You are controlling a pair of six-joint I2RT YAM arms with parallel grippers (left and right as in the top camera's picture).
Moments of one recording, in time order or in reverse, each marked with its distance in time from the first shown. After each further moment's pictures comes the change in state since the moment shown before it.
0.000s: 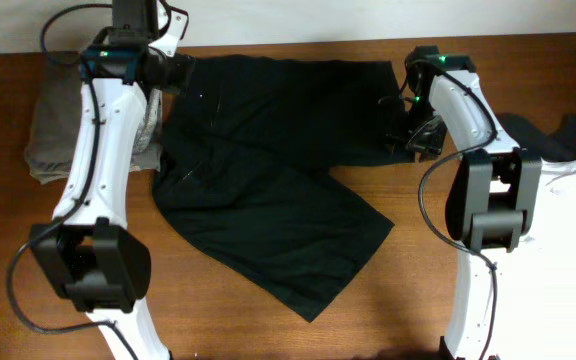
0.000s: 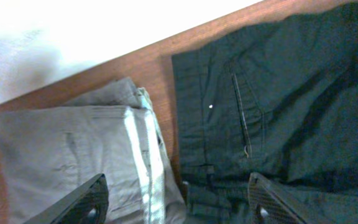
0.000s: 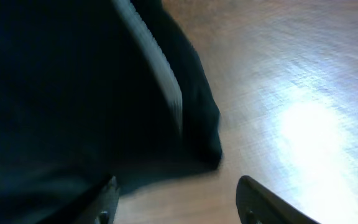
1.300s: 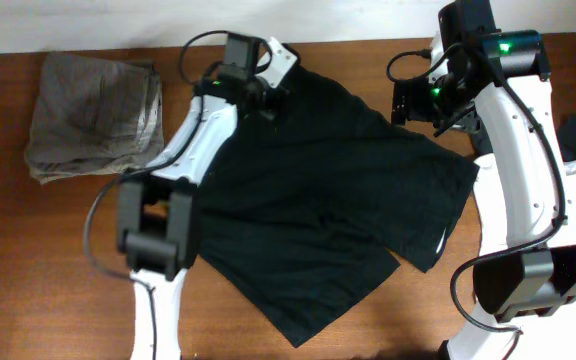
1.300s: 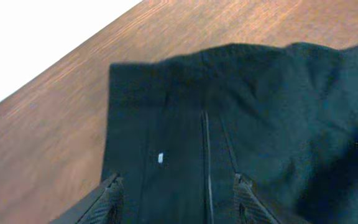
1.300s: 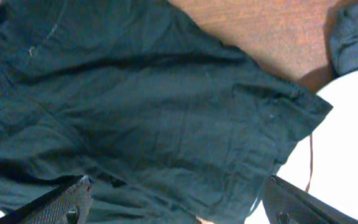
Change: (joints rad) left arm -0.251 0.308 -0.104 0.484 0.339 0.054; right arm 0.063 -0.458 0.077 -0.183 -0.035 -0.203
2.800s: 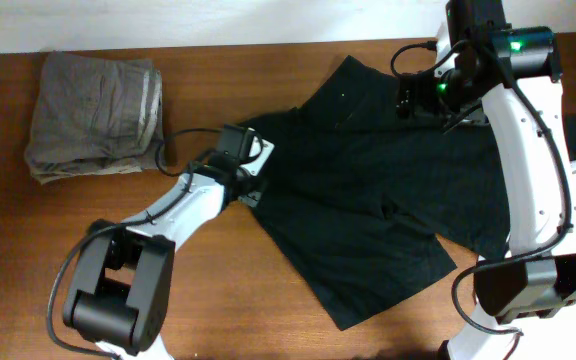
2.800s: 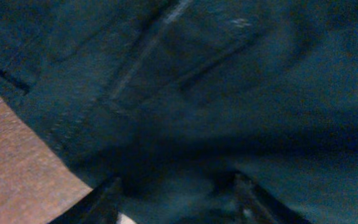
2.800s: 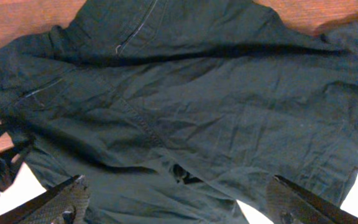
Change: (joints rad) left arm -0.036 -0.474 -0.850 0.089 -0.219 -0.194; right arm 0.000 -0.006 0.058 -0.006 0.026 -0.039
